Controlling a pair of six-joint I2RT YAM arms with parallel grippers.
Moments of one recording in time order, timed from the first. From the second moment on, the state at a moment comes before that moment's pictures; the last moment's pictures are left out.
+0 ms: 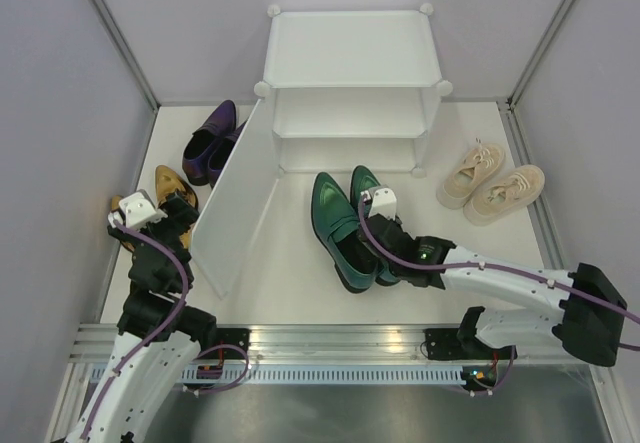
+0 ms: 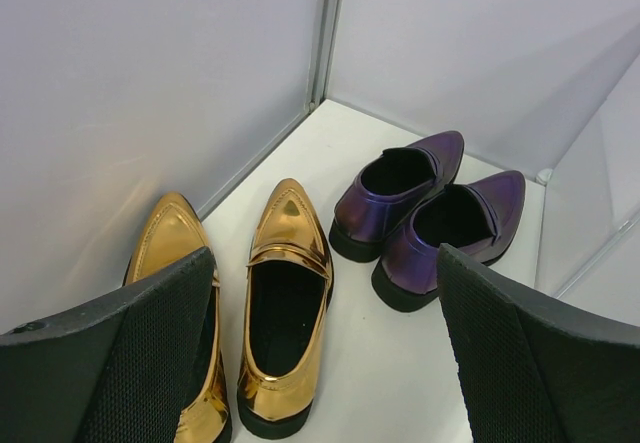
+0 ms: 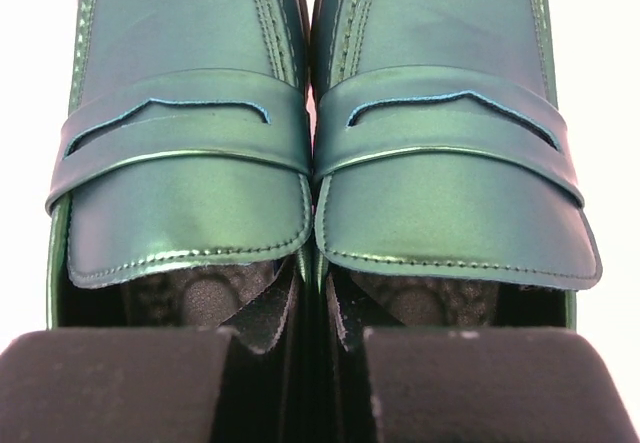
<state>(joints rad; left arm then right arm) -0.36 0.31 0.54 -0.13 -0.84 -0.08 1.05 1.16 0.75 -0.31 0.53 0.55</state>
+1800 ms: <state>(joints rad) -0.37 0.30 0.54 -0.13 -0.84 -0.08 1.05 1.15 0.71 -0.42 0.45 0.85</state>
